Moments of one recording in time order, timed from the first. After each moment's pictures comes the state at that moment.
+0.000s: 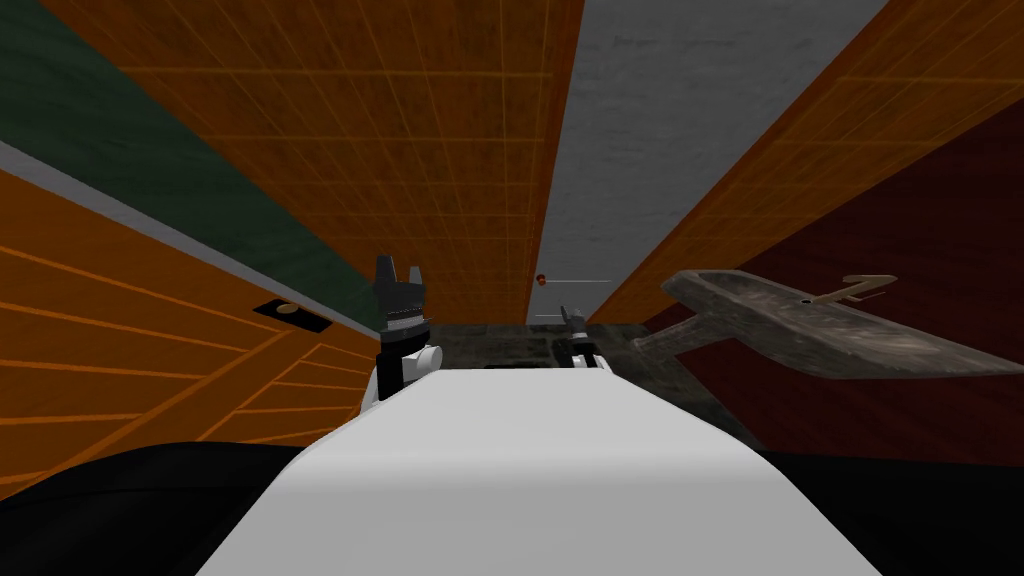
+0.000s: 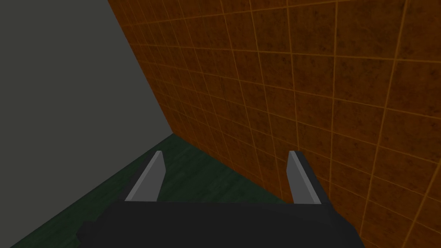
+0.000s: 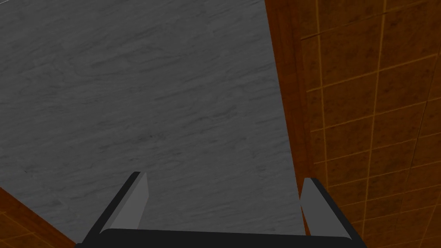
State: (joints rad) arm 0.14 -0.11 -0.23 -1.19 0.32 -0.78 0.81
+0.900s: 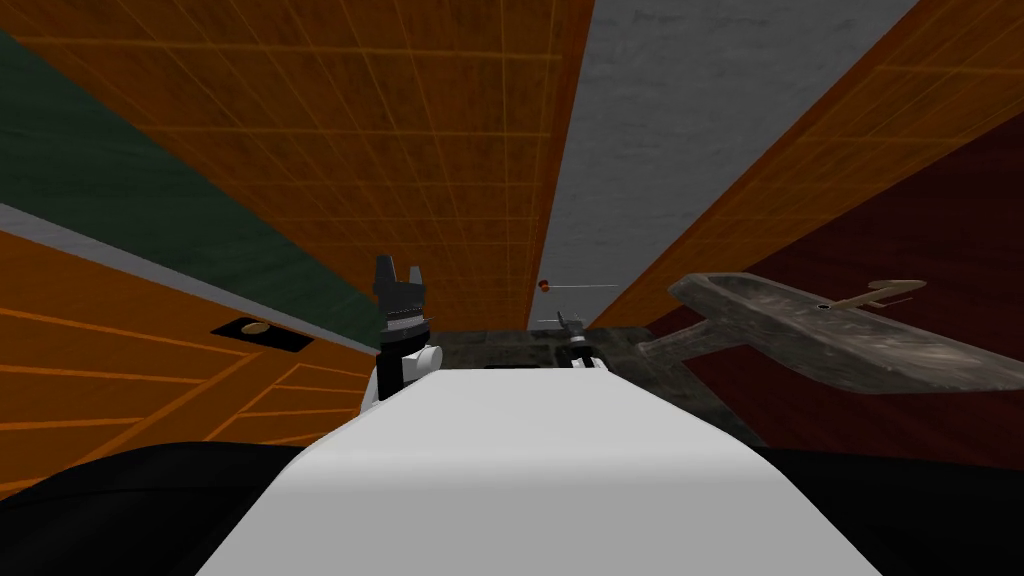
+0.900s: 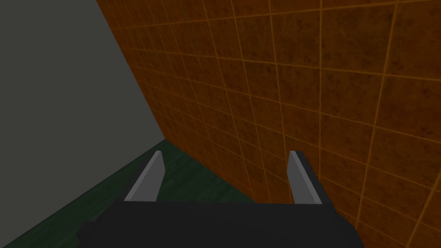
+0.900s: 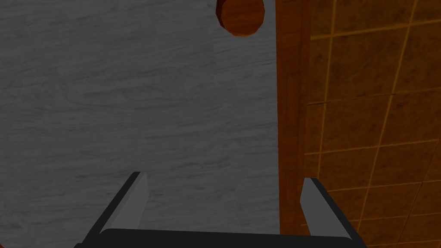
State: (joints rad) arm 0.09 -0.12 -0.27 -1.01 0.39 -0.82 0.95
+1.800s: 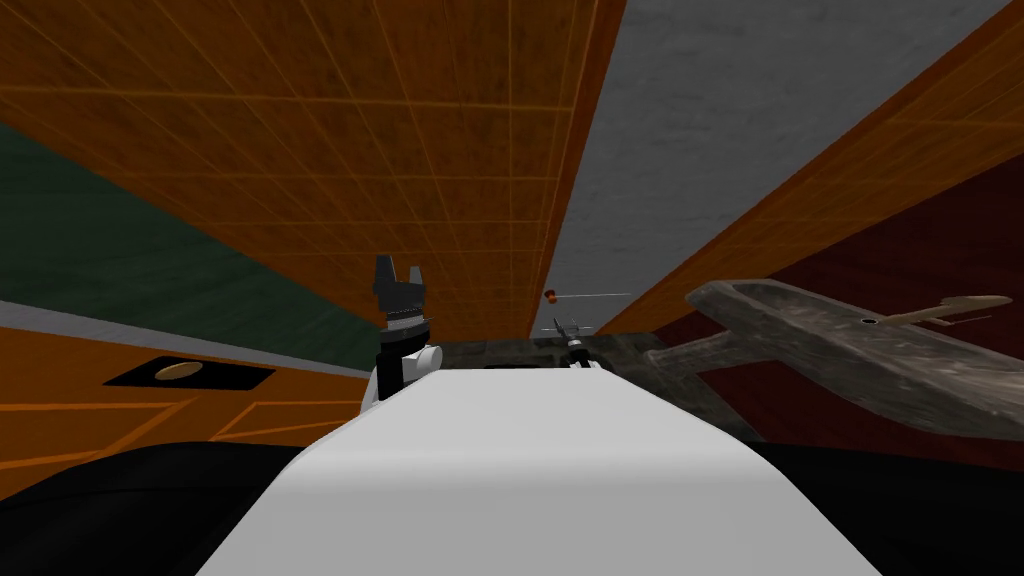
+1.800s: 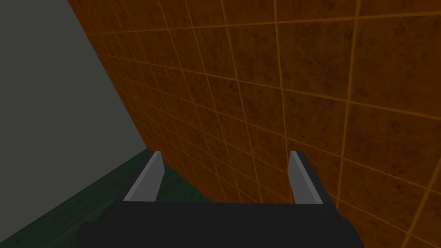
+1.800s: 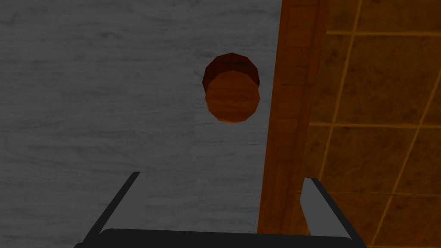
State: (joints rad) arm 0.02 -0.12 -0.31 -0.81 0.47 -0.86 1.11
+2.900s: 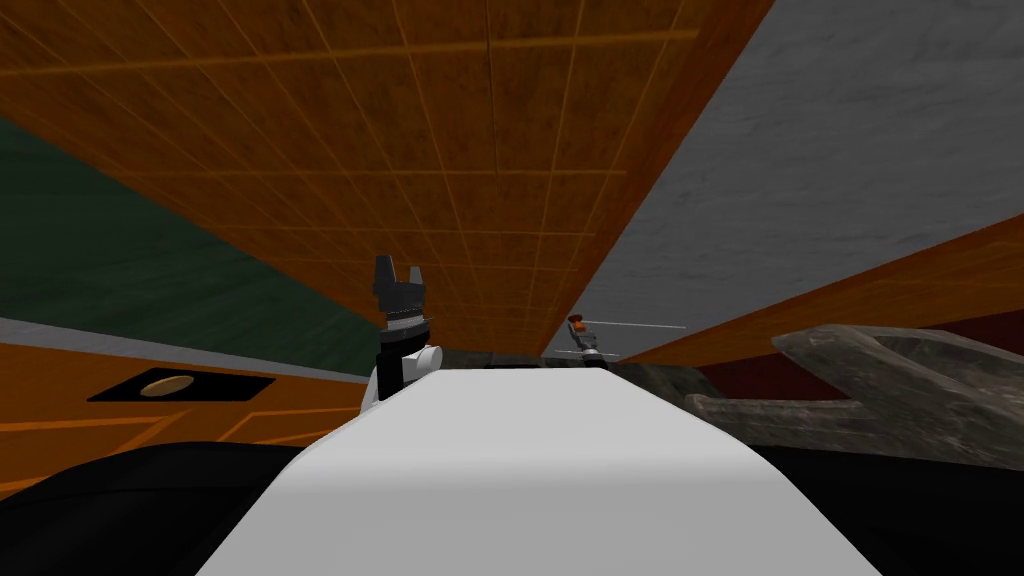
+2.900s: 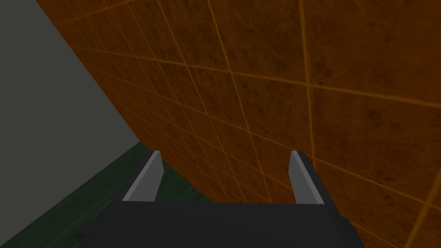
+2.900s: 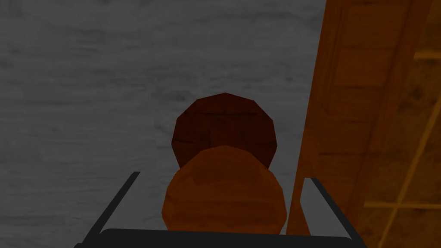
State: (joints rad) arm 0.07 -0.20 -0.39 -0.73 0.41 -0.94 1.08
